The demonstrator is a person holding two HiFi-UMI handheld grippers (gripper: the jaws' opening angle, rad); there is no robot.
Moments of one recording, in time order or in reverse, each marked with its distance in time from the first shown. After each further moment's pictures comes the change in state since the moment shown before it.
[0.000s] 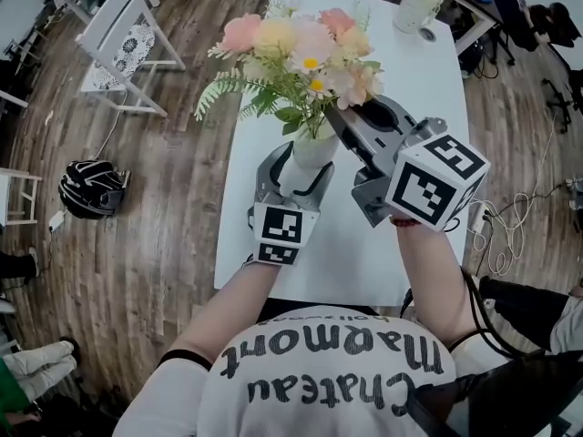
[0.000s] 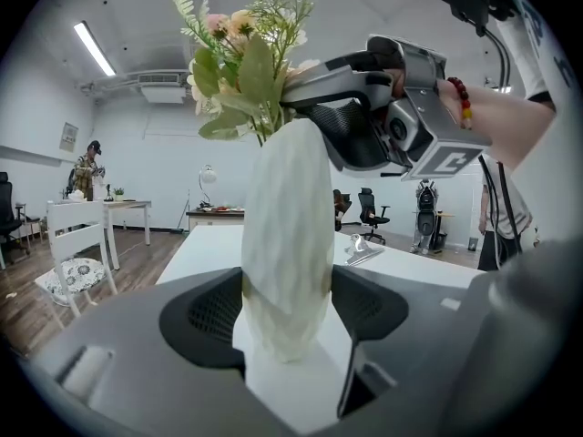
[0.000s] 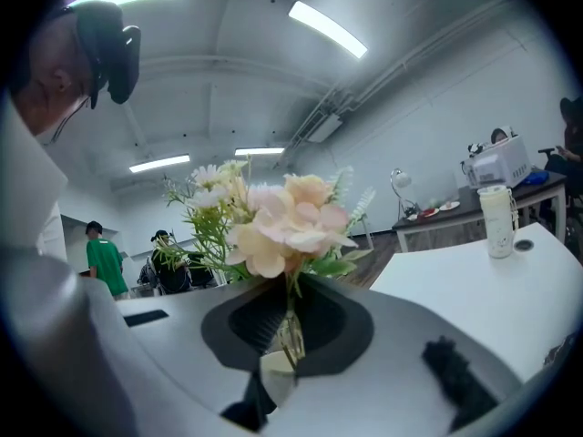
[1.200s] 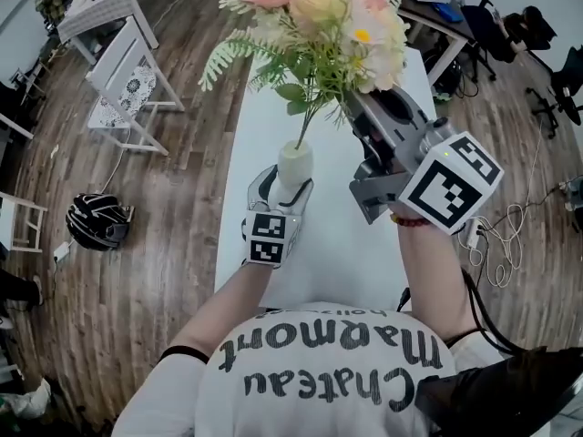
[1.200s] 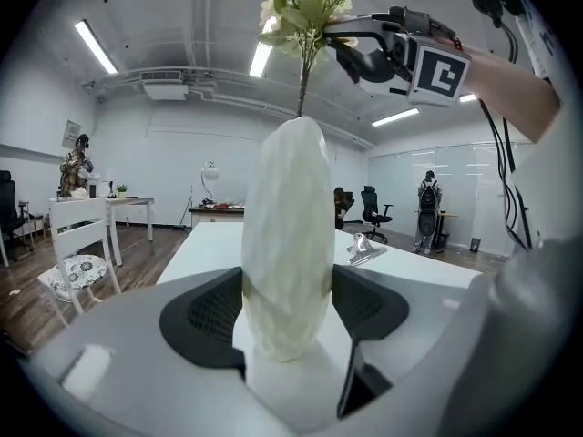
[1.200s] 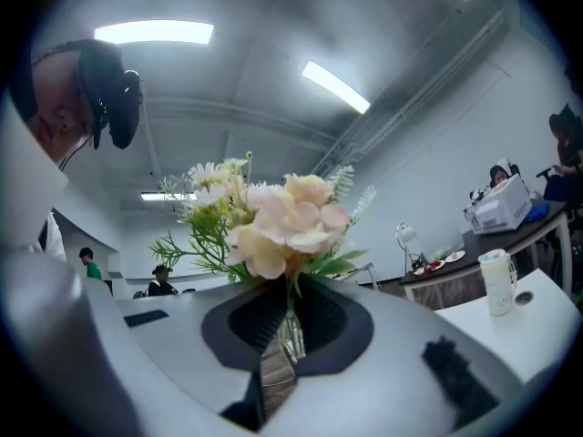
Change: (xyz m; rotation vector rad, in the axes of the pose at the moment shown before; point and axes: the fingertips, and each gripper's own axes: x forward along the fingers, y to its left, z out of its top) left arm 0.005 0.004 -0.008 -0.031 0.020 0.017; right arm -0.065 0.033 0.117 -0.053 -0.306 0.013
